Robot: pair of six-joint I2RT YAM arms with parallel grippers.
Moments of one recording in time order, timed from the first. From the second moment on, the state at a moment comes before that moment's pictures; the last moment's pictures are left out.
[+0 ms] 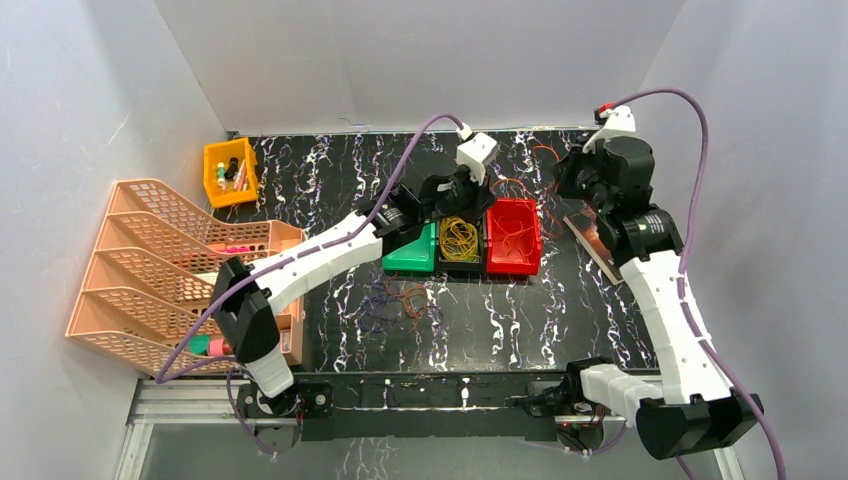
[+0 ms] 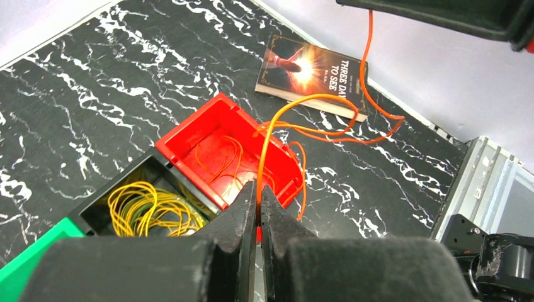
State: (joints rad) left arm -0.92 1.67 1.52 -0.14 0.04 -0.16; right arm 0.22 1.09 1.27 -0.51 0.00 0.26
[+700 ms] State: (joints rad) left arm -0.83 1.92 1.76 -0.10 0.12 -0.09; right arm 0.21 1.10 1.19 -0.41 0.04 0.30
